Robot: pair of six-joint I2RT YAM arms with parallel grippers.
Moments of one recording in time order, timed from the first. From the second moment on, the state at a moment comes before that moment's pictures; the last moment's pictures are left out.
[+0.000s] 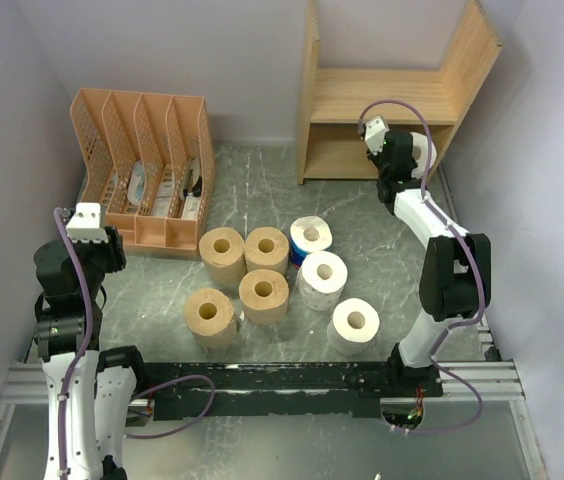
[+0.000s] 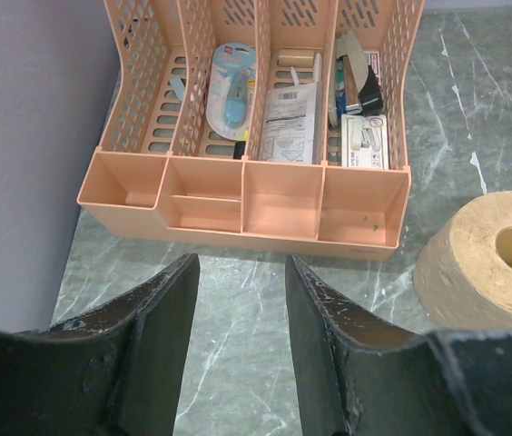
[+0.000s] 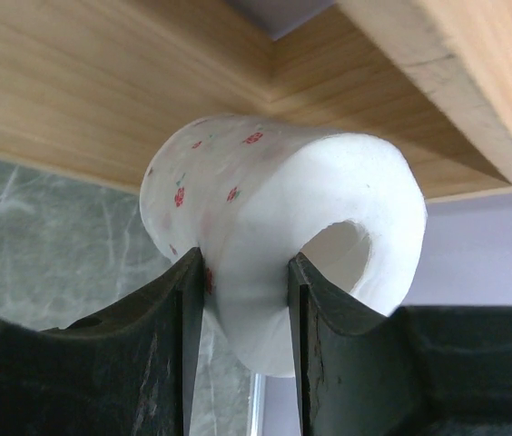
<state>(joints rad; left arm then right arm) 0.17 0.50 0.73 -0.48 0.12 0.09 0.11 1.74 1.29 0.07 0.36 -0.71</state>
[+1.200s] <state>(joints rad) 0.17 0.50 0.72 -0.47 0.10 0.09 0.06 1.90 1.29 0.51 0.39 -0.64</state>
